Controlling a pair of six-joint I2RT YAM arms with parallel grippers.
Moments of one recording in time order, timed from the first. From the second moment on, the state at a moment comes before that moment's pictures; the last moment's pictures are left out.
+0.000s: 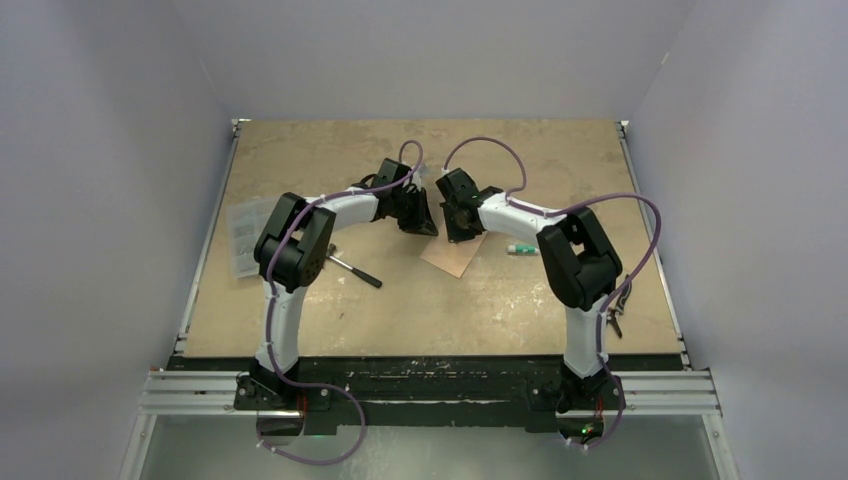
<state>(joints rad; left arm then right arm) -0.48 2.16 1.43 -0.18 0.46 -0.53 0.60 1.99 1.38 -0.47 0.19 0.39</state>
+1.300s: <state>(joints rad) -0.47 2.18 1.48 -0.23 0.47 -0.51 0.48 2.00 1.37 -0.40 0.33 0.44</state>
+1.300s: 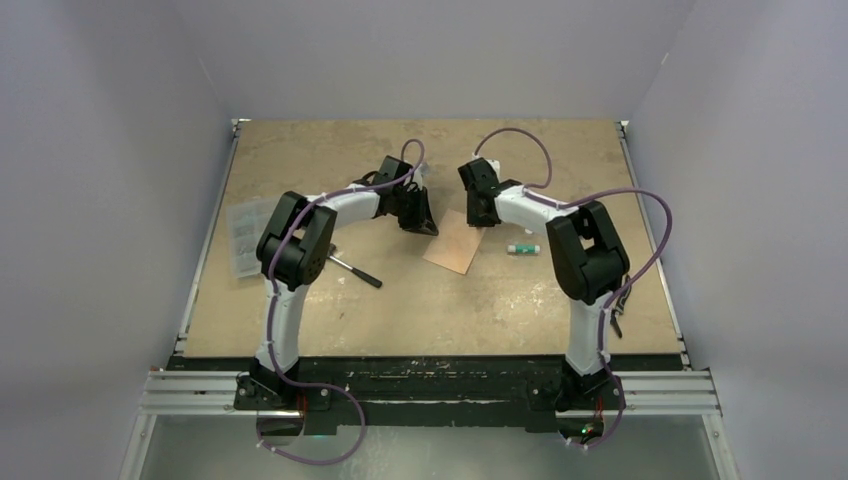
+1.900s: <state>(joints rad) -0.45 2.18 1.50 -0.21 0.52 -0.52 0.48 1.76 1.30 -0.39 0.11 0.26</state>
